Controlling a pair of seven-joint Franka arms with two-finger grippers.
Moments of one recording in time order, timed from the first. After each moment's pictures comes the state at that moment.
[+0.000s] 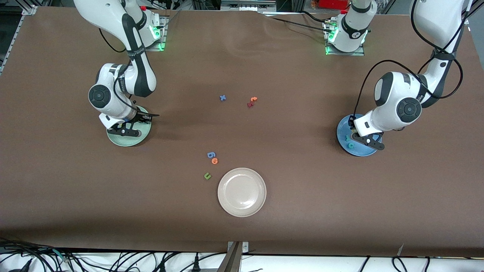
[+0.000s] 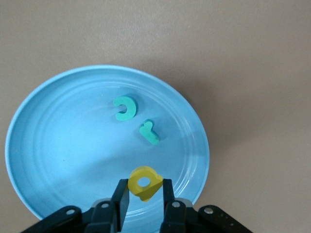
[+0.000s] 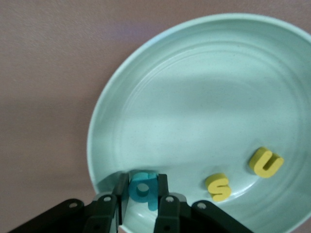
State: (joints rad) left arm 0.10 0.33 -0.16 -2.17 0.06 2.29 0.28; right arm 0.87 0.44 -0.68 -2.29 0.42 2.43 -0.04
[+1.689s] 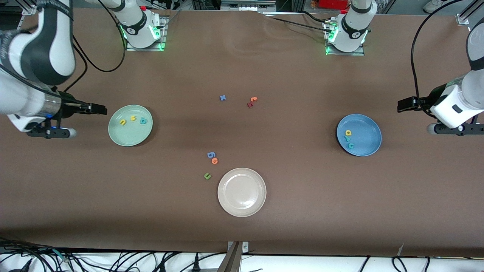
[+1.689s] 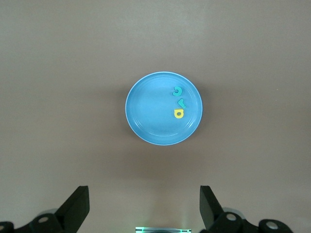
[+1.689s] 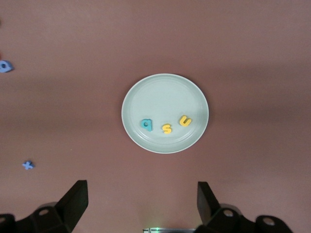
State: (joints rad) left arm 0.17 0.19 -0.19 -1.53 0.06 1.47 -0.03; right arm 0.84 0.33 -0.95 -1.59 0.30 1.53 -0.09
